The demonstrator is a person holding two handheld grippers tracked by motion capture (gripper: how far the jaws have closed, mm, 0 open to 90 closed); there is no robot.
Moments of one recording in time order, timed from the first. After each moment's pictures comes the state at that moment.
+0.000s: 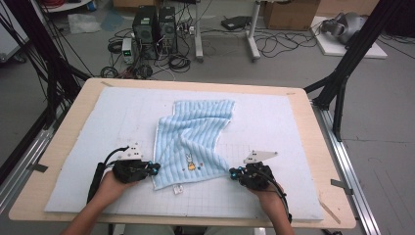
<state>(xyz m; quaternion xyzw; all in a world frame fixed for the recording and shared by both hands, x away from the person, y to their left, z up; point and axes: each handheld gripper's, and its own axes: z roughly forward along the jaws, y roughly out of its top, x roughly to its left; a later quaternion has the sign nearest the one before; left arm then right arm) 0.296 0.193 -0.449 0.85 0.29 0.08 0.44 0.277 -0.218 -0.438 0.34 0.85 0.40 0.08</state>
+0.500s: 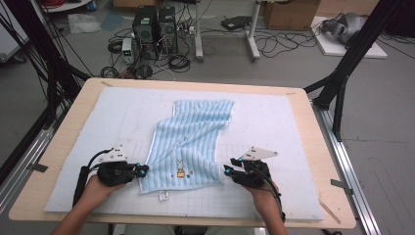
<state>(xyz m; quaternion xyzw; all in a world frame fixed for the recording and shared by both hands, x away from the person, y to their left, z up) 0.287 0.226 -0.444 0.83 0.31 0.08 0.46 0.284 -0.196 -0.426 0.37 0.81 0.43 0.14</state>
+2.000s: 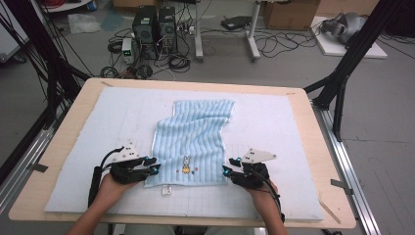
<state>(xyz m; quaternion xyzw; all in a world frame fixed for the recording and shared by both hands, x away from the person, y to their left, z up) 0.293 0.189 -0.449 0.82 0.32 0.12 0.45 0.280 -0.200 -0.436 0.33 0.82 0.45 0.14</state>
